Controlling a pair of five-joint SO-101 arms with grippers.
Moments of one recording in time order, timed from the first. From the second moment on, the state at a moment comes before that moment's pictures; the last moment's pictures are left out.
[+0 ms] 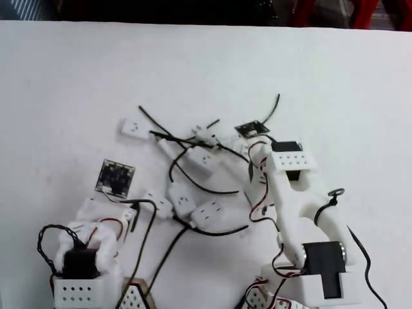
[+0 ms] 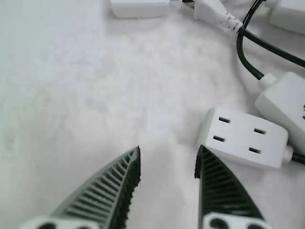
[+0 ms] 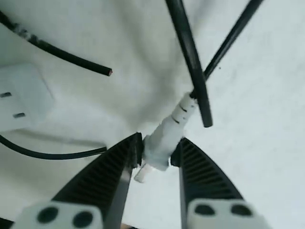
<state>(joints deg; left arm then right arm) -6.1 -103.7 94.0 71.1 -16.3 -7.4 -8.0 41.0 69.3 20.9</state>
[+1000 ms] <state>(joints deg) -6.1 -103.7 94.0 71.1 -16.3 -7.4 -2.8 40.9 62.3 5.1</state>
